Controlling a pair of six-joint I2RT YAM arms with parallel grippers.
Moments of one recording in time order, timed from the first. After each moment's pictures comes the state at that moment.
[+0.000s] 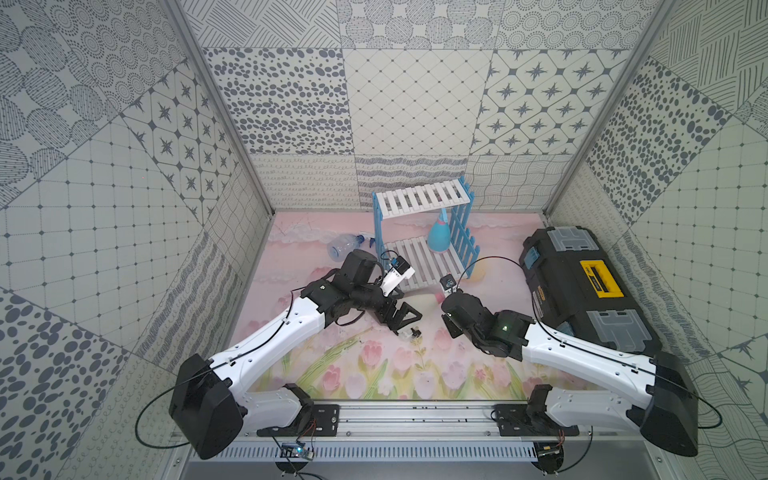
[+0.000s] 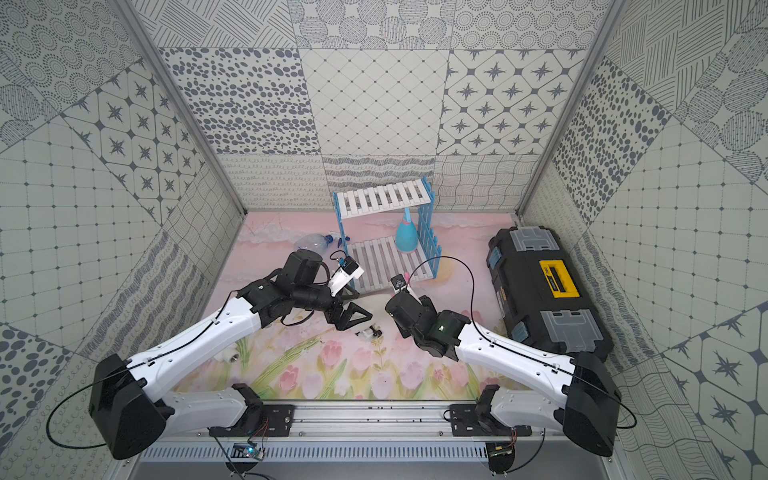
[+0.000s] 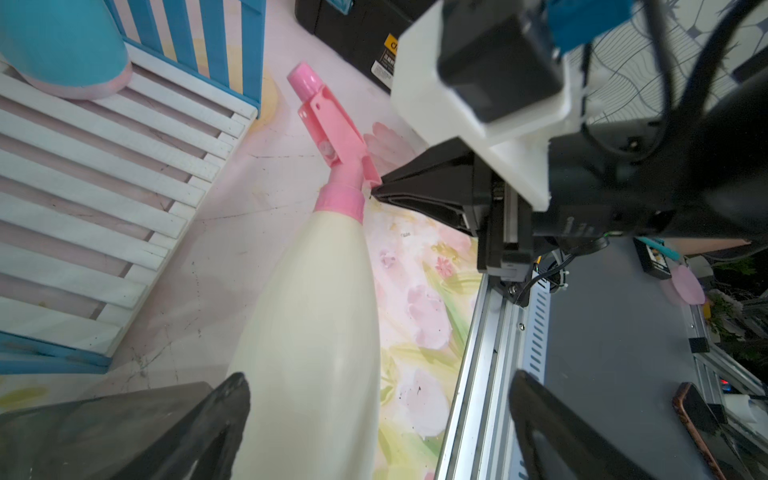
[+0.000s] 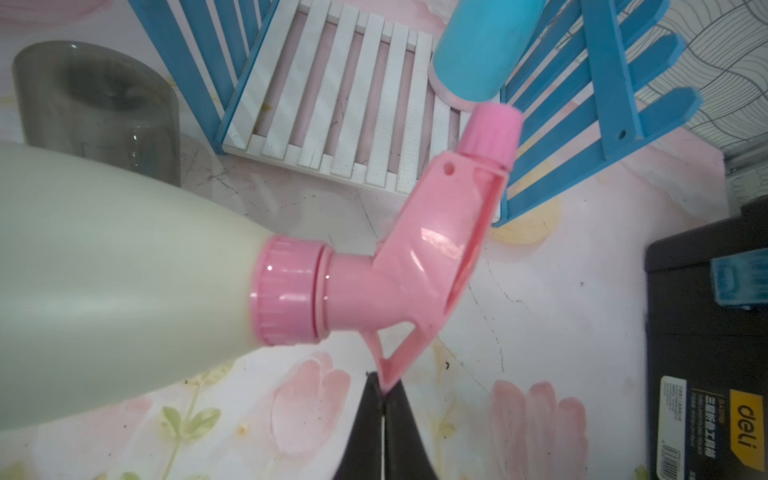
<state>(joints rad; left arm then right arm) -0.60 1.28 1.04 -0.53 0.59 0.05 0.99 1.19 0.85 -0.55 0.57 0.26</state>
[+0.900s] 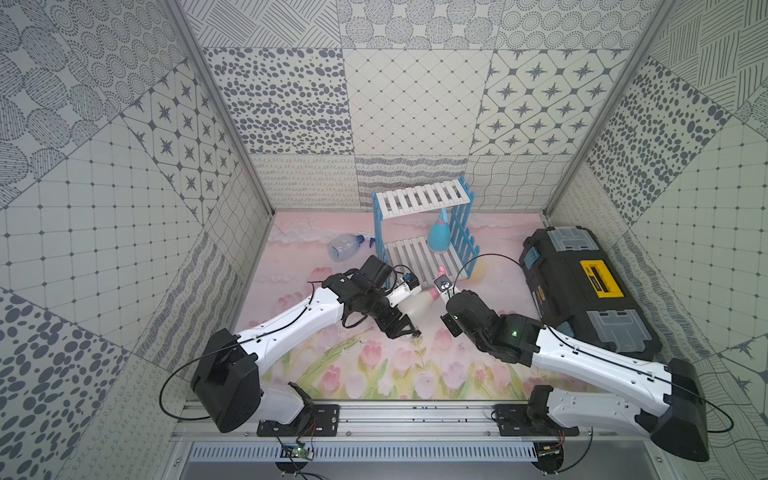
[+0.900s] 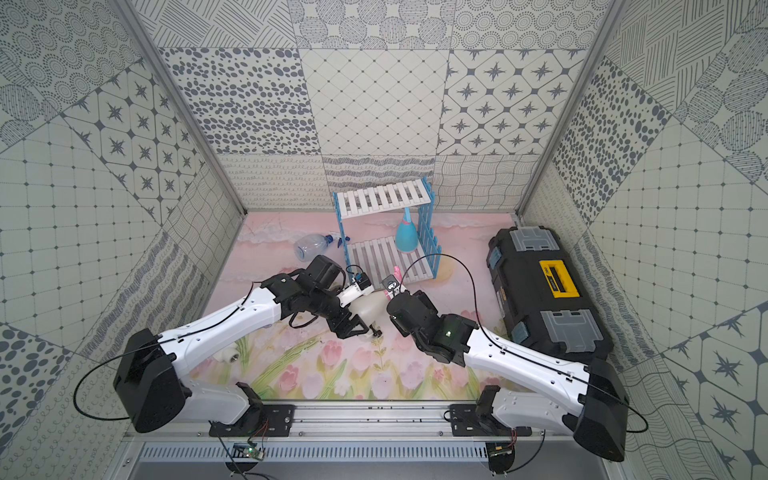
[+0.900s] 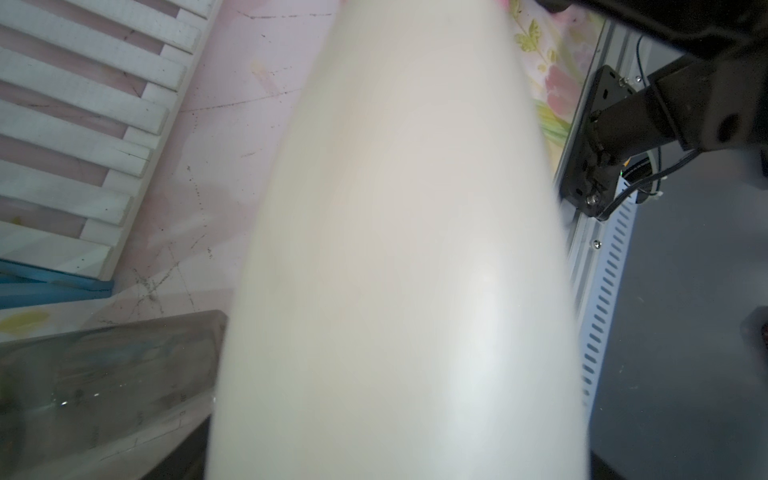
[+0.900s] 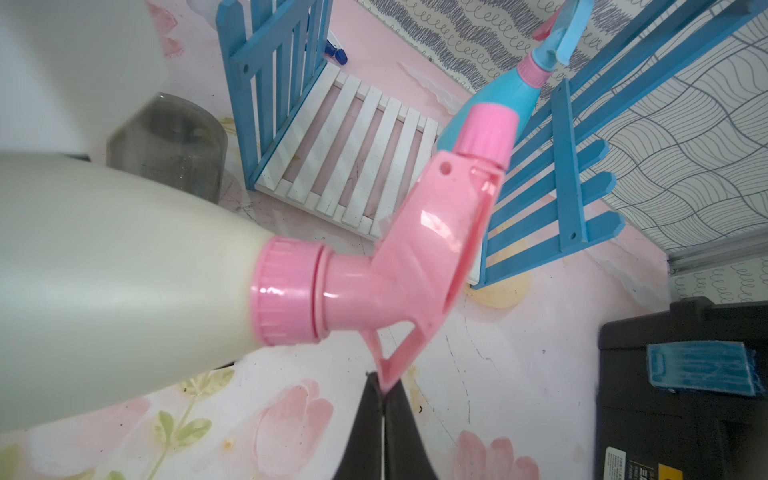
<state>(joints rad) -0.65 1.41 1.08 -0.72 0.45 0.21 1.03 1.12 0.86 -0.49 0.61 0.07</state>
